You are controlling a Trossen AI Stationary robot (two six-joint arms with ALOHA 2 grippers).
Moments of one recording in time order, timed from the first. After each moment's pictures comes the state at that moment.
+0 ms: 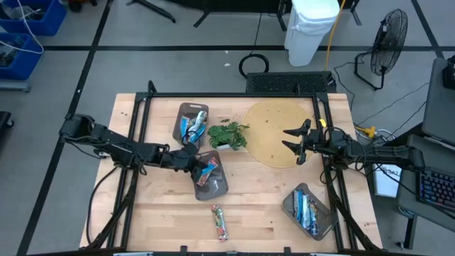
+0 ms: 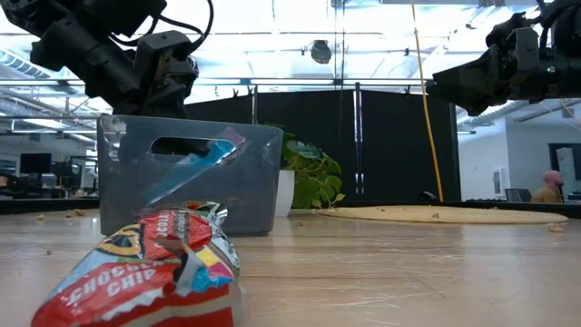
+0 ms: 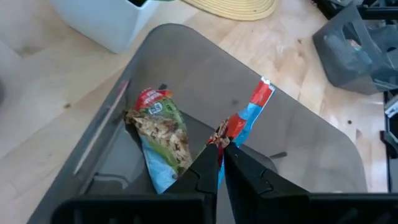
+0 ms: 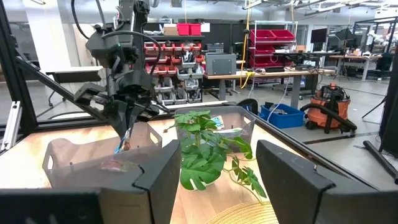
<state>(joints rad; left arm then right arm) -0.19 1.32 0.51 0.14 -0.19 -0.89 -0.14 0.26 0.02 0.30 0.10 0.02</state>
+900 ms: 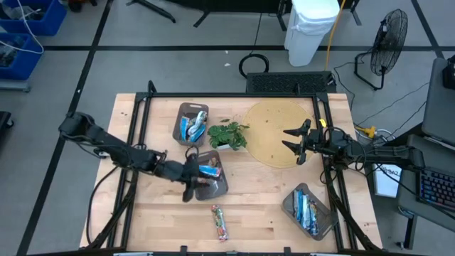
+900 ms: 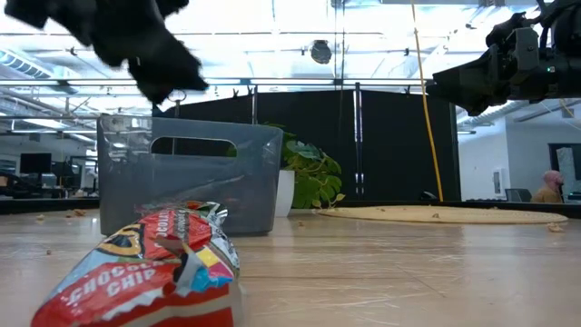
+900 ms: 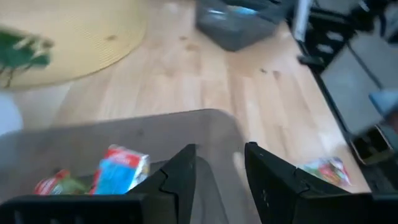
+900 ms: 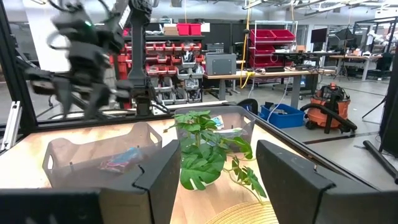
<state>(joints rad) -0.37 1.30 0.62 0.17 -0.18 -0.37 -0.14 0.26 0.02 0.30 0.10 0.02</state>
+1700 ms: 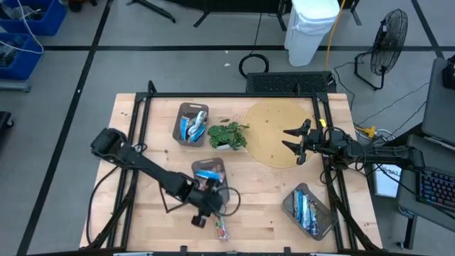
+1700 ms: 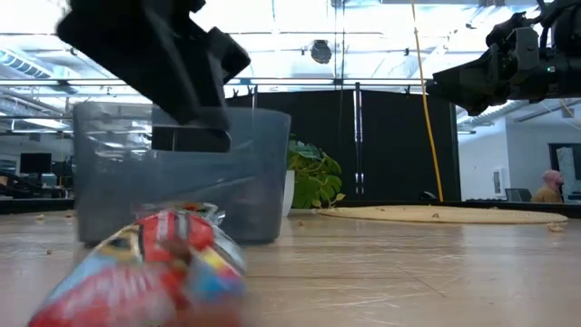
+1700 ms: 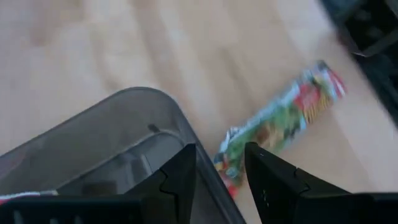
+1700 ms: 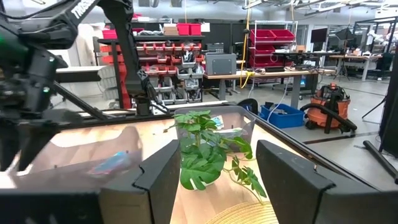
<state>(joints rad) -0.48 1.80 1.18 -0.33 -0.07 -0.10 -0.14 0.26 0.02 0.30 0.10 0.02</state>
